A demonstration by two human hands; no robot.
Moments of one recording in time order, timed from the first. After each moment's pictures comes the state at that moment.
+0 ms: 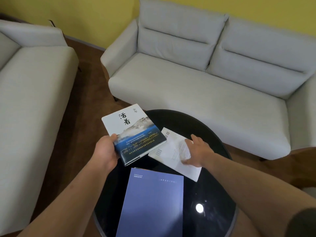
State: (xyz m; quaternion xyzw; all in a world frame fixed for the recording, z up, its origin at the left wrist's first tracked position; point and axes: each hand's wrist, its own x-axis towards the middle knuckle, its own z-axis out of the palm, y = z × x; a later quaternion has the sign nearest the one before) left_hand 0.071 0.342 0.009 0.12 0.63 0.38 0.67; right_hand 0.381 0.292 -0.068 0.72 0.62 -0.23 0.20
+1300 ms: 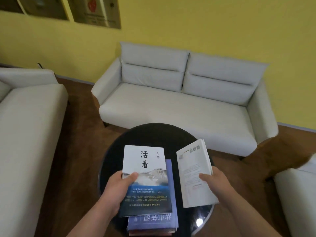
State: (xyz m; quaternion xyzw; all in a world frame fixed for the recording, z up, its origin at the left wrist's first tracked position) left_hand 0.038 0.181 0.086 0.39 0.62 0.19 0.66; right_hand 0.339 0.075 0.062 0.81 0.24 -0.44 -0.31
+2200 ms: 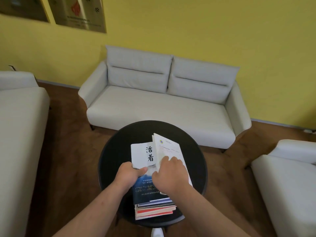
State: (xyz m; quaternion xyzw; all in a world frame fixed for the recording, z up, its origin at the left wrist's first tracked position) left_hand 0.031 0.176 0.079 0.54 0.59 0.11 0.59; right_hand 0.151 0.087 0.127 0.86 0.49 -0.14 -0.04
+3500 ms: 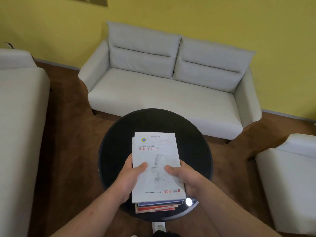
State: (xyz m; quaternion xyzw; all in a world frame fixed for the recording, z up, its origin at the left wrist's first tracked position) left_hand 0.024 0.170 0.052 0.39 0.51 0.17 0.75; right_hand 0.226 0.088 0.044 0.57 0.10 -0.71 -0.39
